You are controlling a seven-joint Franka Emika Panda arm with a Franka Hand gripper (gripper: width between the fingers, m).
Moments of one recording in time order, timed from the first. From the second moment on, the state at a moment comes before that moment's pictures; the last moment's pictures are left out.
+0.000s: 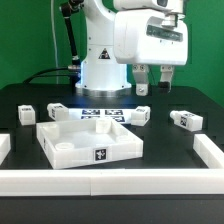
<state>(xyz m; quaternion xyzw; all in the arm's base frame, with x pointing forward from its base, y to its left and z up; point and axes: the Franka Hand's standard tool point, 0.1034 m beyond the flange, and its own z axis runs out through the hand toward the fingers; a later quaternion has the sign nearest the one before) 0.562 0.051 0.121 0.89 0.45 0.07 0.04</state>
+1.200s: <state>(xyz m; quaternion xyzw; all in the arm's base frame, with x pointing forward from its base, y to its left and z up) 0.560 0.051 0.118 0.89 0.45 0.07 0.04</state>
